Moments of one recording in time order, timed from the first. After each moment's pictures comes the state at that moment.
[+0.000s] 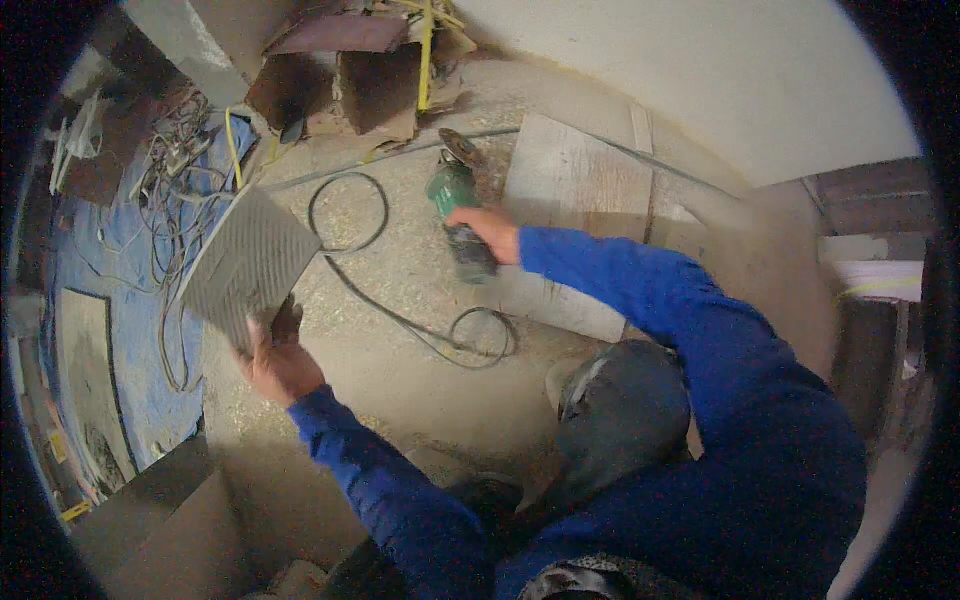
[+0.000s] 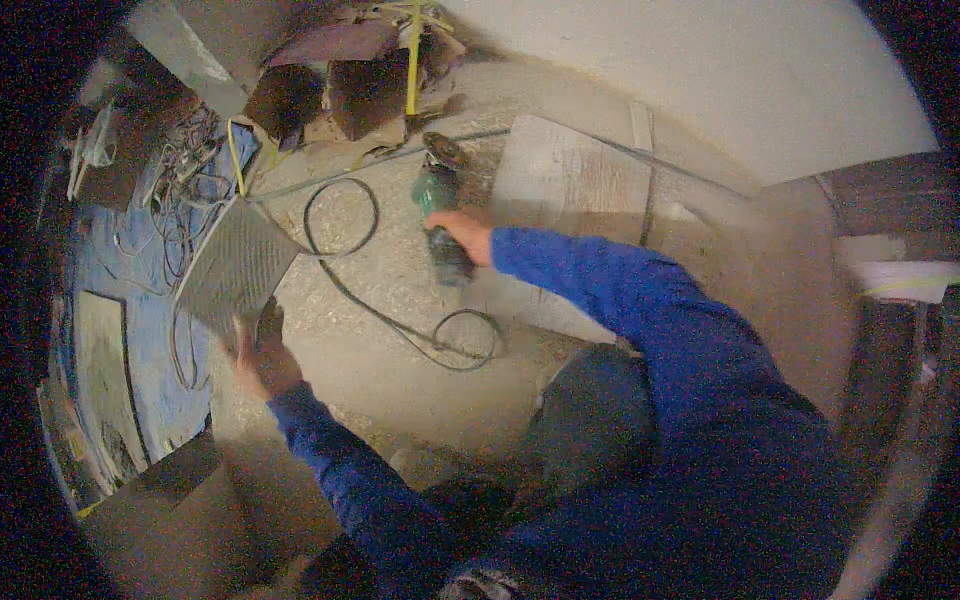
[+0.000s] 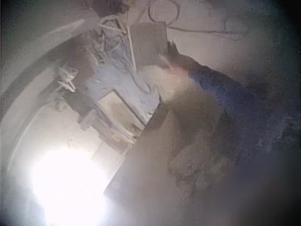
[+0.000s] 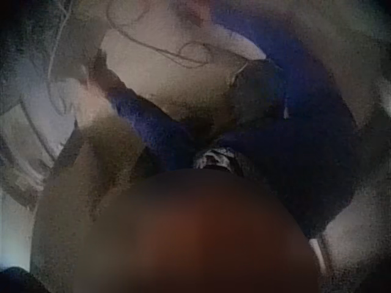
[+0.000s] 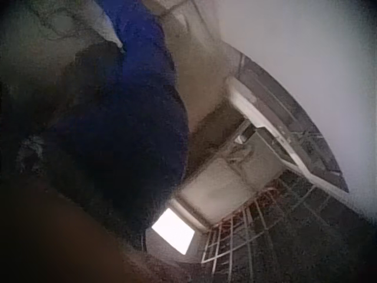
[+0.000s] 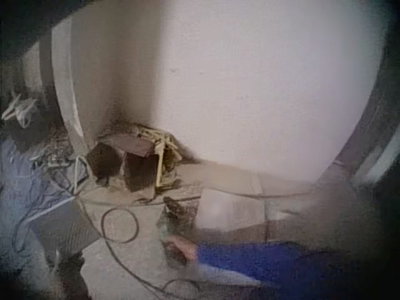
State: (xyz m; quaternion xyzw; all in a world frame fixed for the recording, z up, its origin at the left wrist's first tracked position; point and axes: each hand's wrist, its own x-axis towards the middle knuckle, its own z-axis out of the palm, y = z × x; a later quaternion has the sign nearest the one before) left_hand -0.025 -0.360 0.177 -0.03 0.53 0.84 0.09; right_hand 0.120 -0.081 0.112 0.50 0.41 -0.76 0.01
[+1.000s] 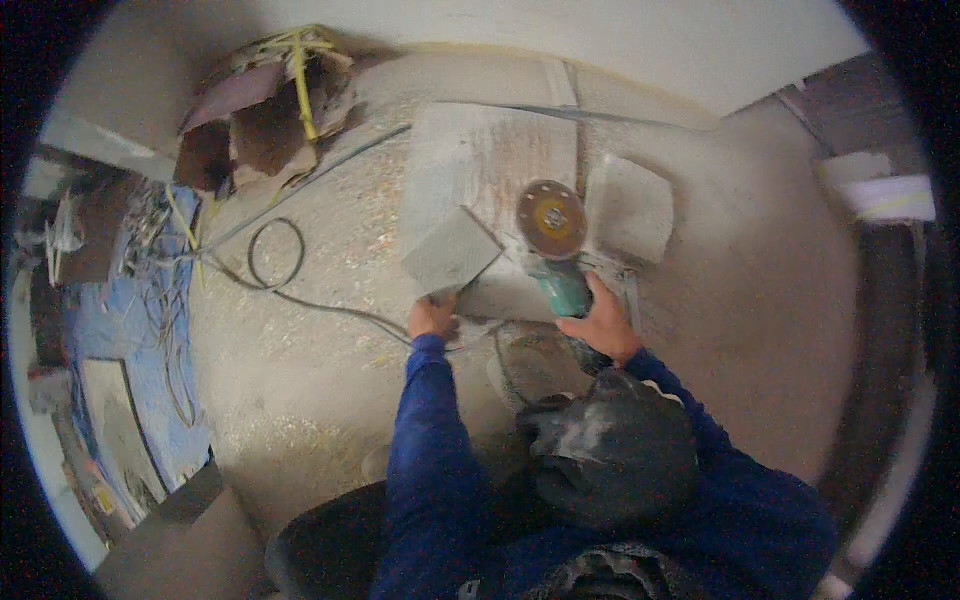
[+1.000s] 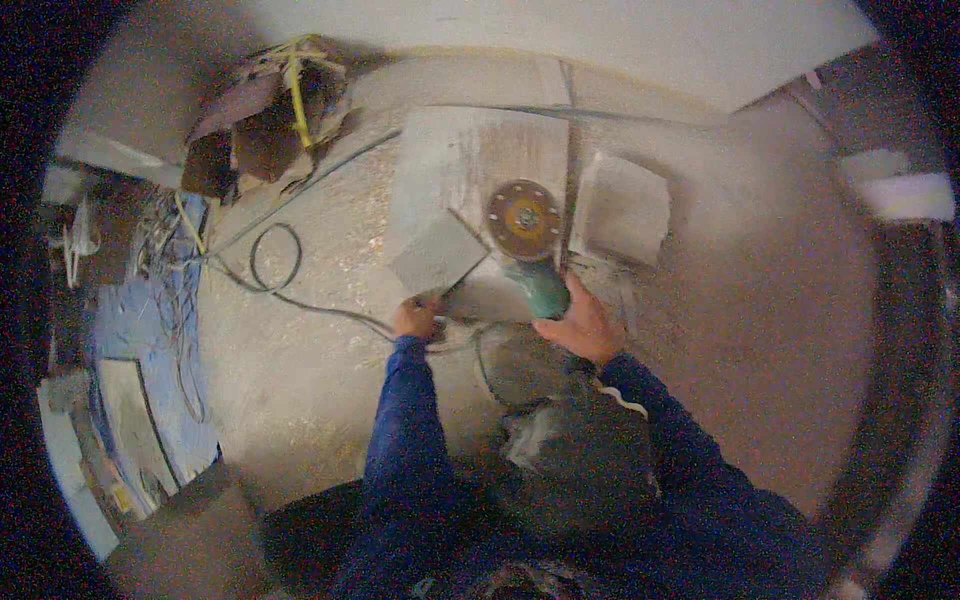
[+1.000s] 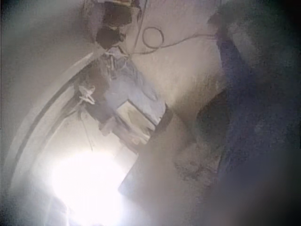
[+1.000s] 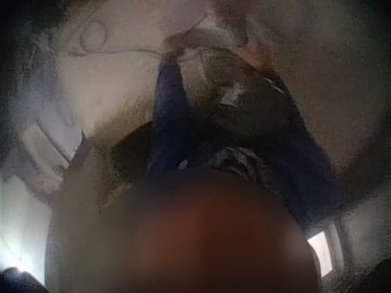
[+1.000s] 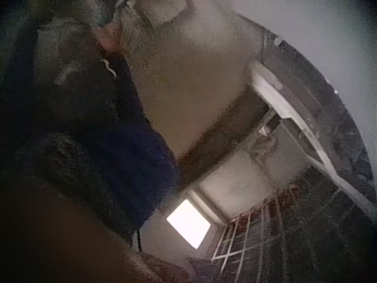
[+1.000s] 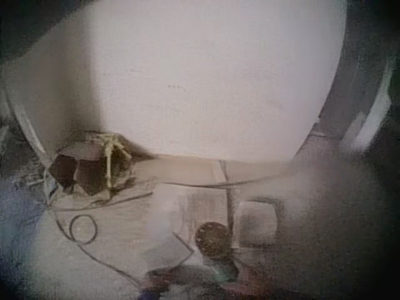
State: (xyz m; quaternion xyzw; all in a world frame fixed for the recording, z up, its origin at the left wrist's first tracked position) left_hand 0.206 -0.194 0.014 0.22 0.86 0.20 0.40; right_hand 0.469 -0.095 0.172 0.51 0.72 -0.46 -0.11
